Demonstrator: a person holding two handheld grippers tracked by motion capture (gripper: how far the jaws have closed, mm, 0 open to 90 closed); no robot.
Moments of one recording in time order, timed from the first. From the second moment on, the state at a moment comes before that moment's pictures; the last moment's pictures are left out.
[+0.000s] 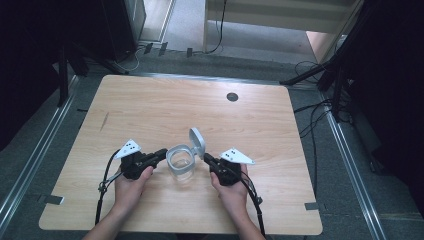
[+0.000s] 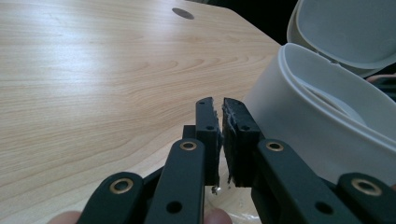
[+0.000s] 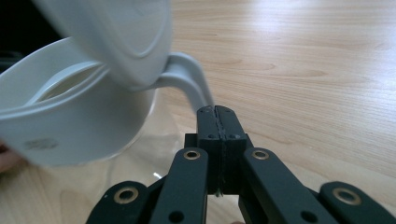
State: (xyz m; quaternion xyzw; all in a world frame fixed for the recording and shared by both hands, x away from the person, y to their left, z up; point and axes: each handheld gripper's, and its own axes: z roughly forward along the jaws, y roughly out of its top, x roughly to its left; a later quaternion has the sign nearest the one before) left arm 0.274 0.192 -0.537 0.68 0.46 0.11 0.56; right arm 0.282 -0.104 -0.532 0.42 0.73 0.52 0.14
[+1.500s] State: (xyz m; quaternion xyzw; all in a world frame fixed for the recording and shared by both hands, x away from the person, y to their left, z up) left arm 0.245 0.246 -0.543 0.68 0.49 0.20 0.51; right arm 0.323 -0.123 -0.494 0.44 0.73 0.51 0.13
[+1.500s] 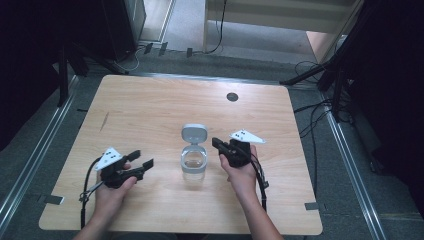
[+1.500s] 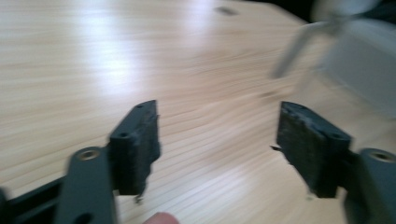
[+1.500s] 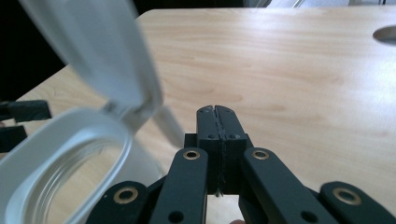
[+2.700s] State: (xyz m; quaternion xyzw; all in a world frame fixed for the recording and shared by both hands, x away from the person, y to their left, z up) left arm 0.232 0.291 -0.551 0.65 0.55 0.26 0.46; right arm 0.311 -0.162 -0.468 0.41 0.72 0.53 0.17
